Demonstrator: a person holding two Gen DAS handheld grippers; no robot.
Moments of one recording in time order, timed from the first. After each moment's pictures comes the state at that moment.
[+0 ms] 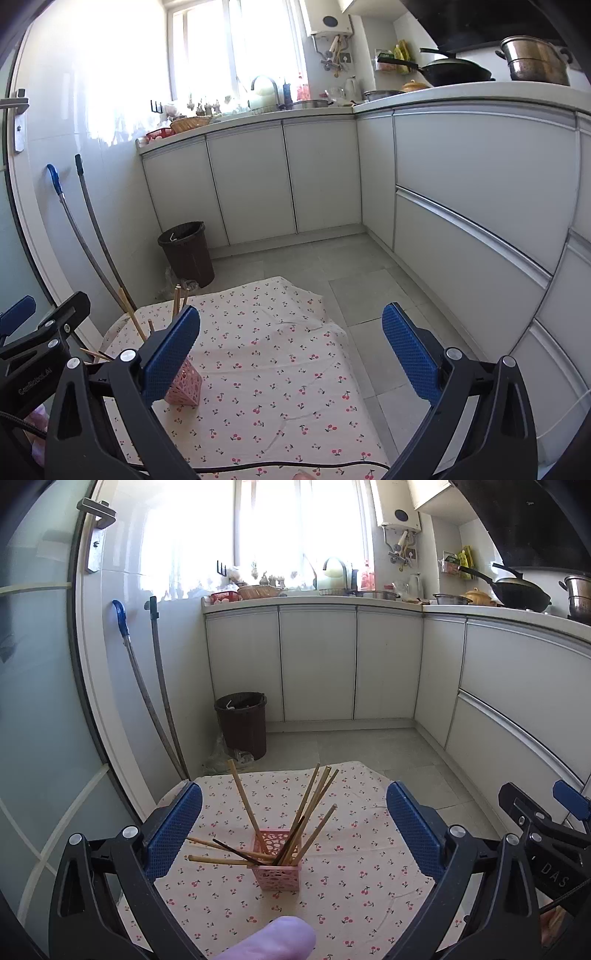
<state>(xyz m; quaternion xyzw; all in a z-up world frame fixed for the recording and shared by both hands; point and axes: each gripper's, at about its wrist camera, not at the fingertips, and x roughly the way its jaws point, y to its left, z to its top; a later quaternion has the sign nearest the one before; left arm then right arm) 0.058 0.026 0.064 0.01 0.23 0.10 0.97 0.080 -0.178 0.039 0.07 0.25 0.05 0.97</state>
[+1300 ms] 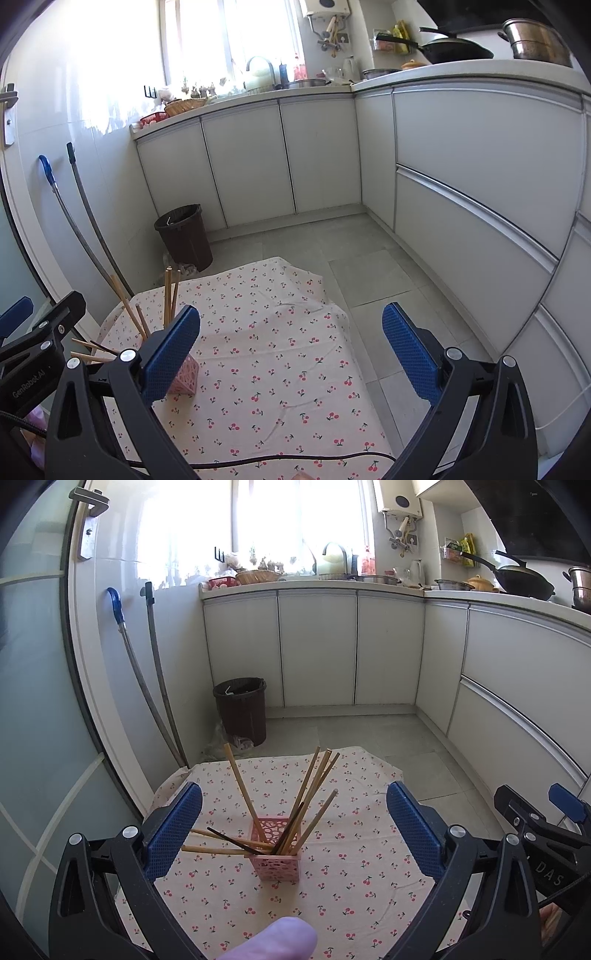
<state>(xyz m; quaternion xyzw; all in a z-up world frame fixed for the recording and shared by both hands) 0.068 0.024 0.053 0.01 0.26 0.10 0.96 0.096 -0.181 0.023 0.08 0.28 0.05 0.95</state>
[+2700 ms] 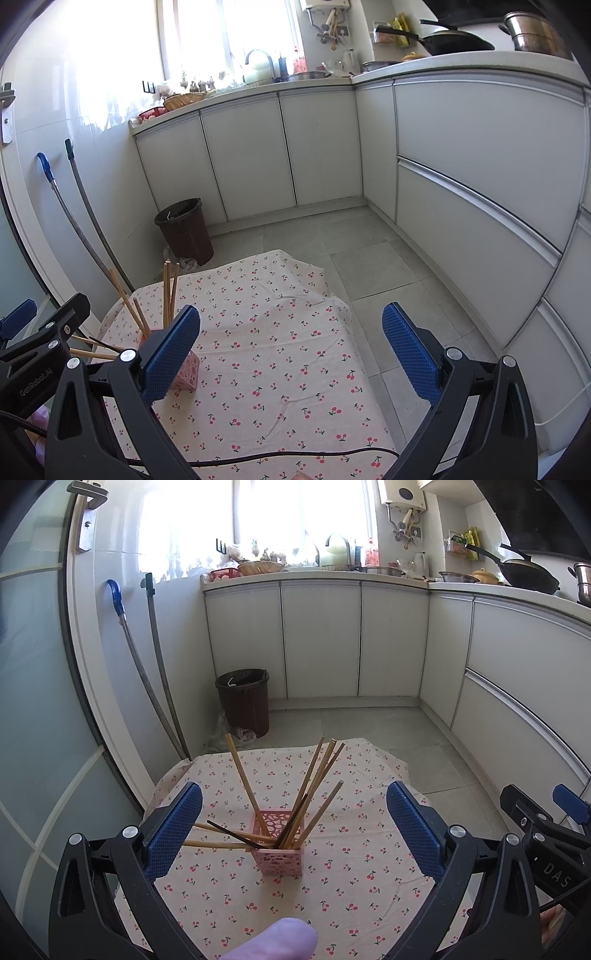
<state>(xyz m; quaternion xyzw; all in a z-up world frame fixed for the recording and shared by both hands) 0.074 0.032 0.045 0.01 0.27 0.11 0.96 0.097 -0.180 0.017 0.08 0.30 0.05 0.95</state>
